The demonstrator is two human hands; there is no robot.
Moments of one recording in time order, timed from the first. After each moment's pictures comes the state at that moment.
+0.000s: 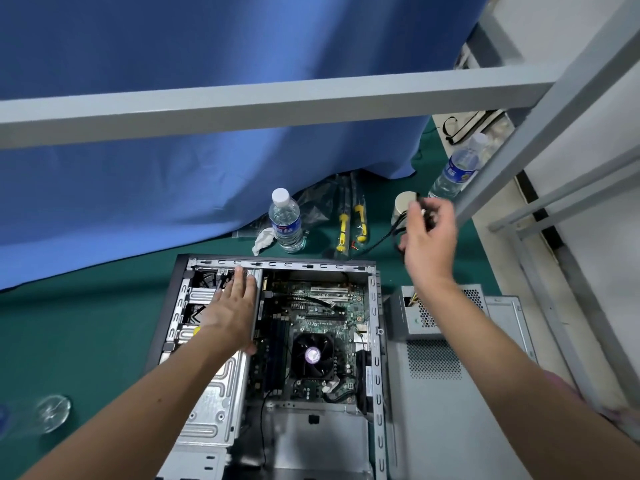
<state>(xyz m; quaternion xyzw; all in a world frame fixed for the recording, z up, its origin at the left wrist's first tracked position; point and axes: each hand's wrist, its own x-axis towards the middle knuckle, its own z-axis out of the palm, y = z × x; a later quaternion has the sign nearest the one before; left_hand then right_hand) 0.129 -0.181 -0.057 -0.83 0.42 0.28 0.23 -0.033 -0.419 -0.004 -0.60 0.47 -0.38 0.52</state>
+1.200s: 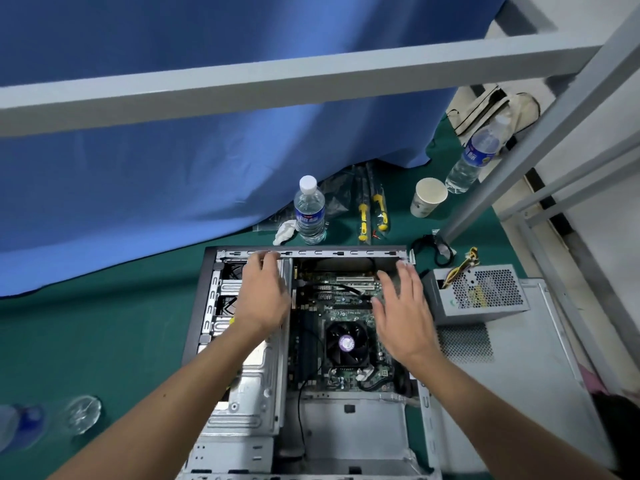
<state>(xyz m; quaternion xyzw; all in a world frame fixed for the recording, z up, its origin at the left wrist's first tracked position) 0.140 -0.169 -0.065 -0.90 0.33 0.17 -0.22 -0.065 -0.300 -0.102 -0.90 0.42 0.04 0.13</state>
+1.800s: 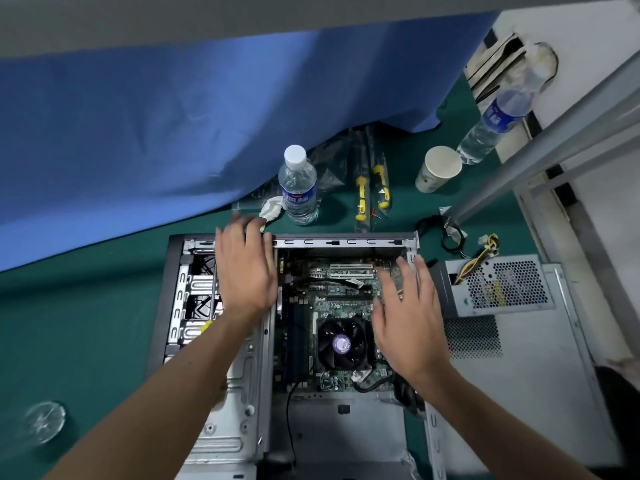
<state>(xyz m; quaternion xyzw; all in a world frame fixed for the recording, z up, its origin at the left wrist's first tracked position) 0.164 -0.204 -0.124 -0.91 0.35 0.00 -0.21 -0.064 -0.301 -0.109 -0.92 0.39 -0.02 0.05</state>
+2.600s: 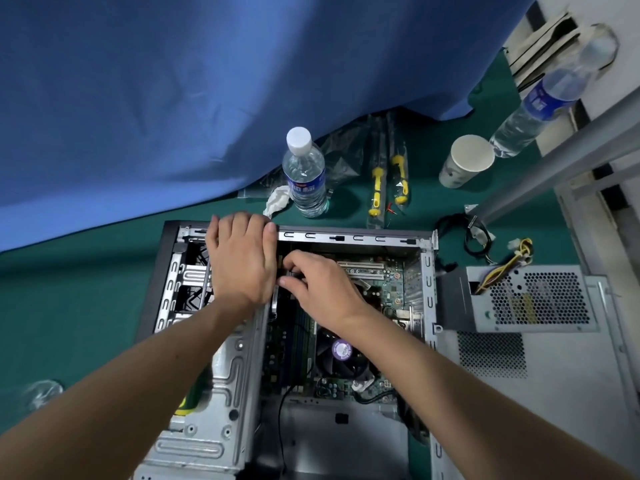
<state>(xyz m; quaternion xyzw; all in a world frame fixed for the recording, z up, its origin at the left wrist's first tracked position) 0.166 -0.205 -0.132 -0.93 0.35 -0.02 -0.13 0.049 -0.295 -0.115 -0.85 0.23 0.05 0.47</state>
